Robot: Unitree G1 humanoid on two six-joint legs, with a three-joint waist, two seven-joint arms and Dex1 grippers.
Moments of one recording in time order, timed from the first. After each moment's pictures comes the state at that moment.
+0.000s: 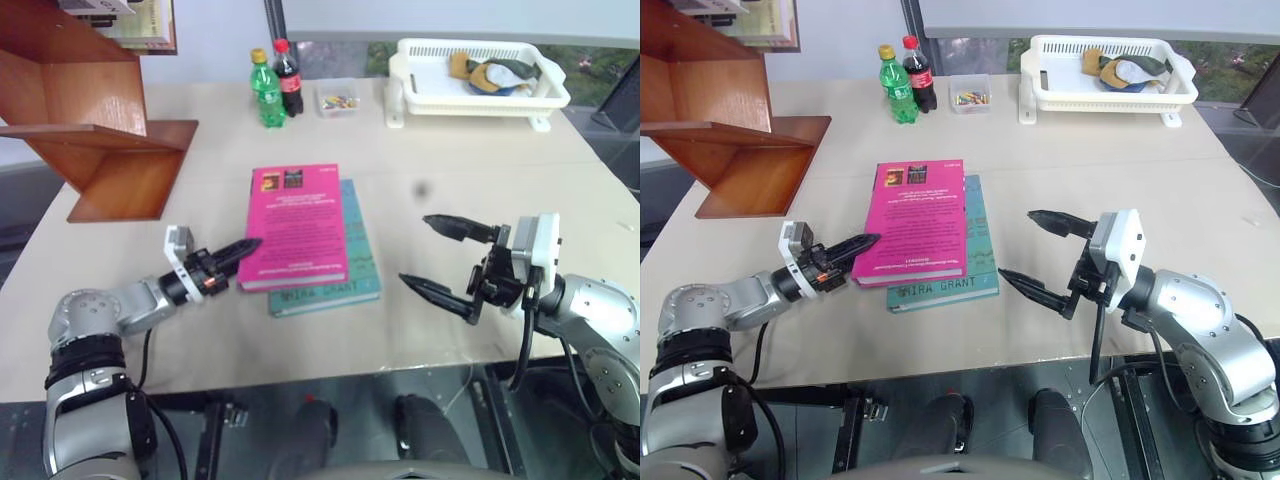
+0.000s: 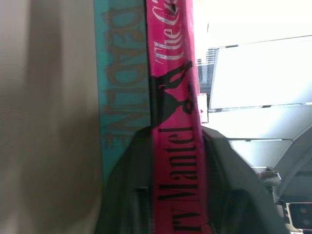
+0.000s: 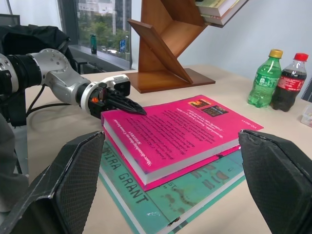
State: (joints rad) left arm -0.47 0.67 0.44 0.59 -1.16 1.34 -0.69; right arm -0.12 -0.62 -0.06 -0.65 0.66 0.41 0.76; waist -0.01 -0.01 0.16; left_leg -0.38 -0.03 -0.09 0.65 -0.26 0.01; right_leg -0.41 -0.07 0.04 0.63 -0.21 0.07
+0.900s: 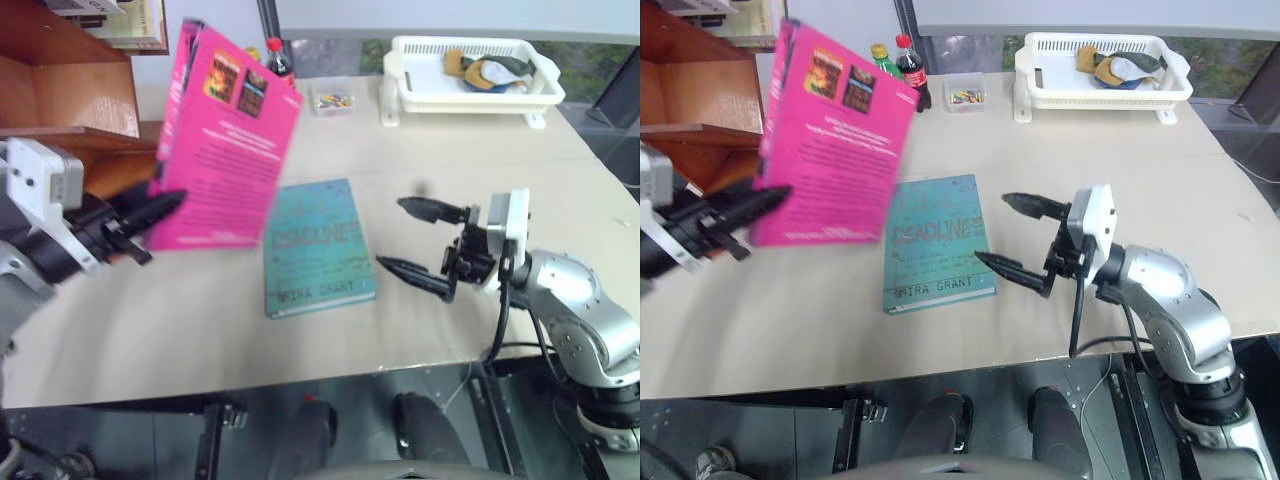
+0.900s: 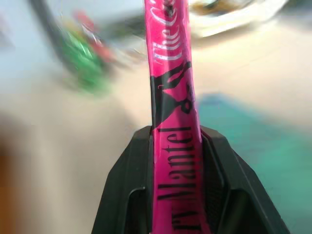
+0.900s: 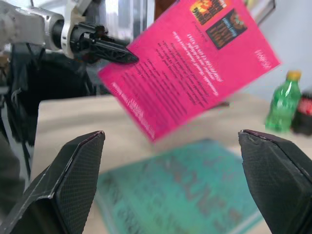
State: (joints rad) left arm -0.05 1.05 0.68 -0.40 -0.58 0.53 -0.74; right arm -0.37 -0.48 0.04 -0.45 0.65 0.39 0.83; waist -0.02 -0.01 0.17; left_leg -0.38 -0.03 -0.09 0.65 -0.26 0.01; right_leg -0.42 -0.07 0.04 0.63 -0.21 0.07
